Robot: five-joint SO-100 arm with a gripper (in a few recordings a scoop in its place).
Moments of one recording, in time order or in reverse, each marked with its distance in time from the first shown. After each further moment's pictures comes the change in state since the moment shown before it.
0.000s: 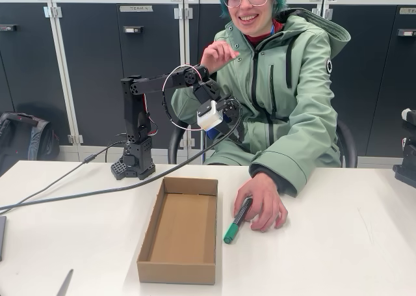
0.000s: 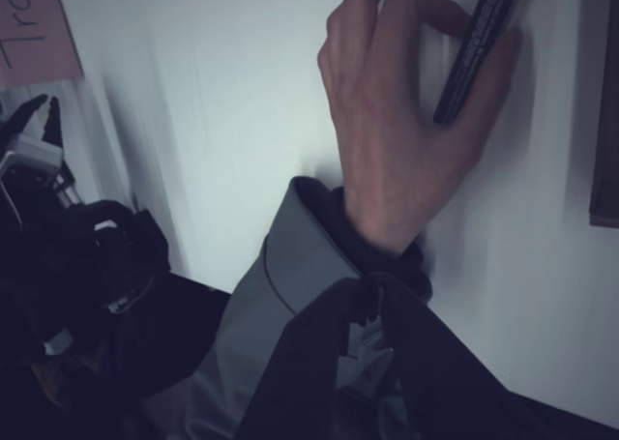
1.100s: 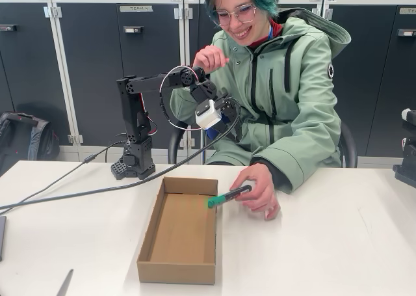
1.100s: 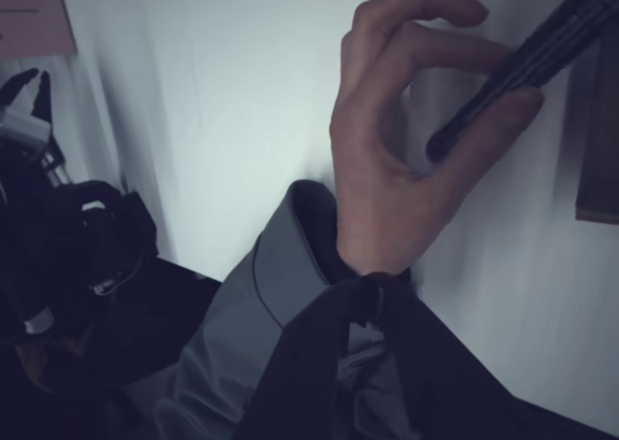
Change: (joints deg) arm -1.5 4.6 7.4 -3.3 -2.0
